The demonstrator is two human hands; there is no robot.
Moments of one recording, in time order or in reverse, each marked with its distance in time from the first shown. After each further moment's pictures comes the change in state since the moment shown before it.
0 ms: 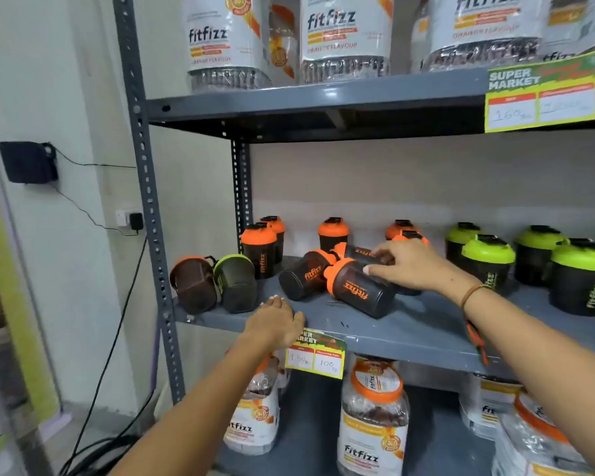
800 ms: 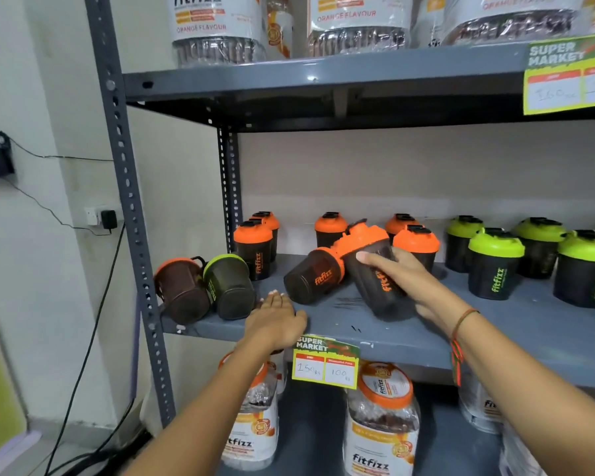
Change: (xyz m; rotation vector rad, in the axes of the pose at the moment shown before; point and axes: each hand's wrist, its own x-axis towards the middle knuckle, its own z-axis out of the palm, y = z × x) left_hand 0.038 -0.022 0.010 0.042 -0.060 0.031; right_hand 0.014 -0.009 0.069 1.054 0.081 0.327
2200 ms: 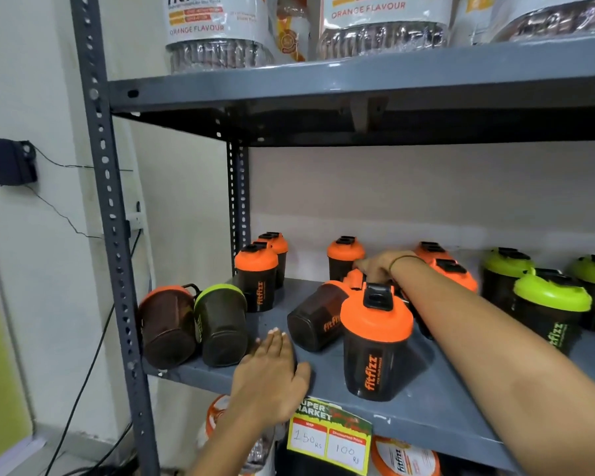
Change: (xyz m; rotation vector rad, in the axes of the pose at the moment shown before) left_hand 0.008 -0.008 0.021 0.050 0.182 0.010; right_hand 0.156 -0.054 0.028 -1.551 -0.541 0.070
